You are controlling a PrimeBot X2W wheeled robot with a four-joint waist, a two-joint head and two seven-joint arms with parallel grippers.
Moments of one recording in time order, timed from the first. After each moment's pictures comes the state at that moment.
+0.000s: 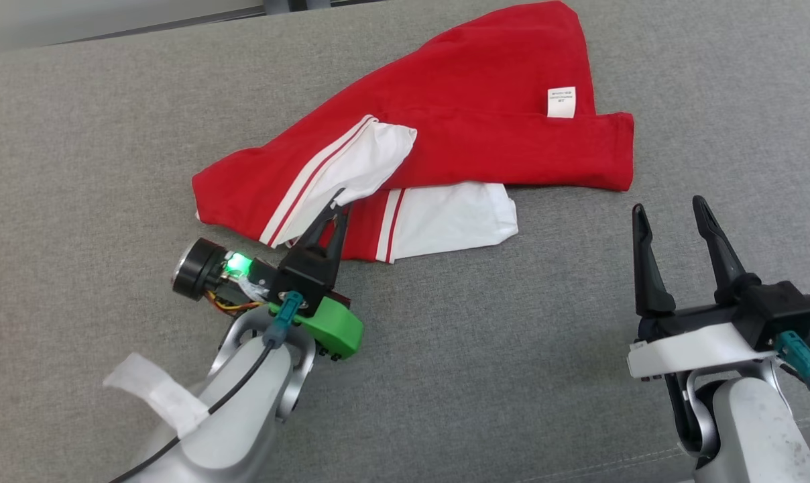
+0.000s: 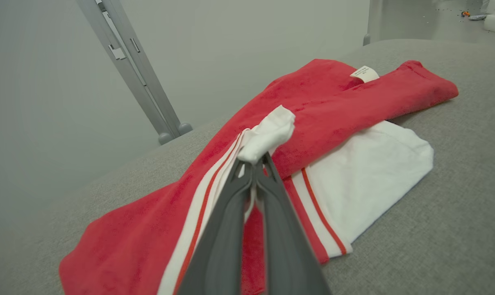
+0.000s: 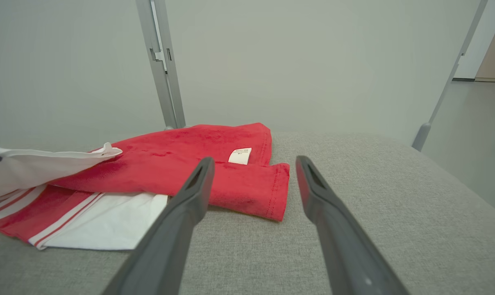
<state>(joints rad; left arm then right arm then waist) -0.56 0.17 -0.67 0.48 -0.19 0.13 -0.26 -0.15 -0.05 -0.02 0.04 0.06 0.13 -0.26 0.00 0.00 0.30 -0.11</state>
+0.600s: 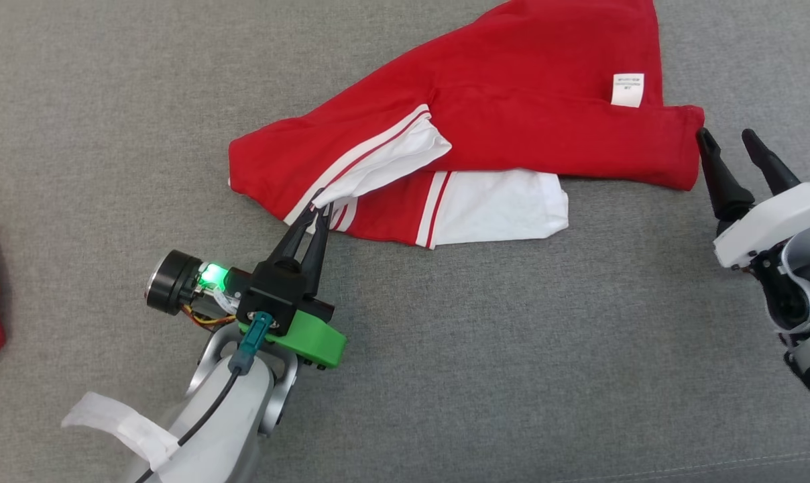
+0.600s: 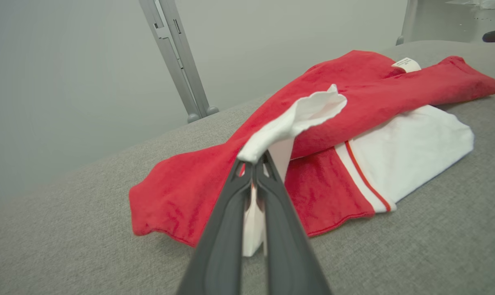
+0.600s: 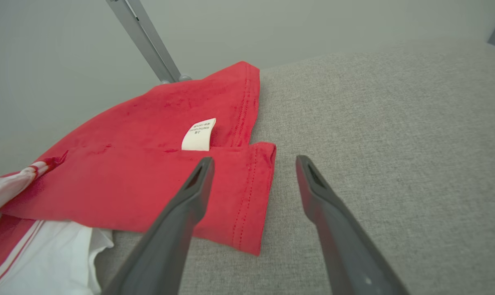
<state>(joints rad) -0.45 0.21 -0.56 0.30 -0.15 0.11 -0.26 -0.53 -0.46 0.26 0.46 0.76 0.13 -0.10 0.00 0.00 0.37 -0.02</state>
